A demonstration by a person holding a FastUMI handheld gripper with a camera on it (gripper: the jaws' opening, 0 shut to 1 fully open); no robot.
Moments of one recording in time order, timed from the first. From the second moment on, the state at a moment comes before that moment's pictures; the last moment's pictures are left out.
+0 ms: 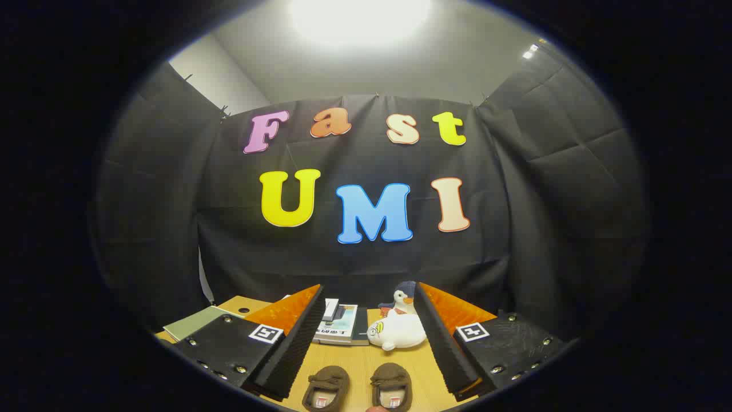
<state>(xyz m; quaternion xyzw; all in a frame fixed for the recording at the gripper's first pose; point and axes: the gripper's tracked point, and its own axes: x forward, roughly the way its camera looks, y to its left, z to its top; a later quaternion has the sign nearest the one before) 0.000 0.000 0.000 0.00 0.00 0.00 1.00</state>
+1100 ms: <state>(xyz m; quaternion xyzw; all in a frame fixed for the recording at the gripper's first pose) -0.003 0.017 0.020 -0.02 -0.02 0.02 1.00</state>
